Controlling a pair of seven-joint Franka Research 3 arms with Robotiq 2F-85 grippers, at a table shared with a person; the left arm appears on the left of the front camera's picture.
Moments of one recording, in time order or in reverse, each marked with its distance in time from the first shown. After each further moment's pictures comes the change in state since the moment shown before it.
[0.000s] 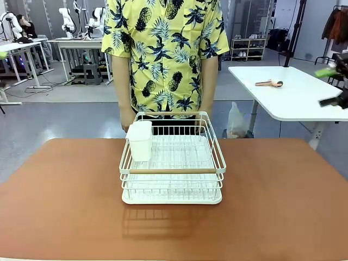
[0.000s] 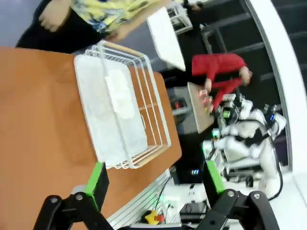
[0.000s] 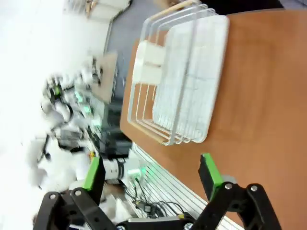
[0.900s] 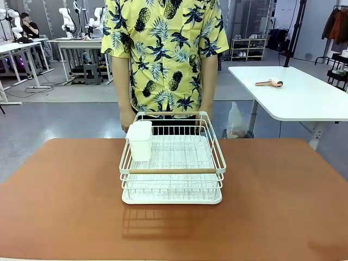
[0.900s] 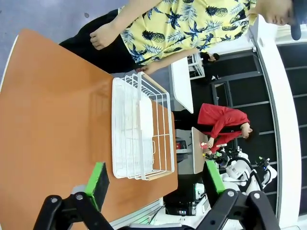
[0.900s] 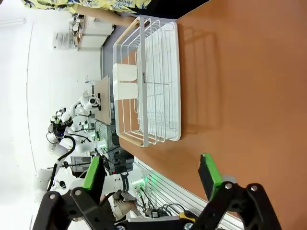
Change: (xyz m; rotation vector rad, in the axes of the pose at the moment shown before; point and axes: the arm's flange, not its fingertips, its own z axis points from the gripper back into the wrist) left arm -0.027 0.037 0.094 0.070 -0.210 0.171; right arm -0.009 -0.072 0.064 -0.034 -0.094 -0.163
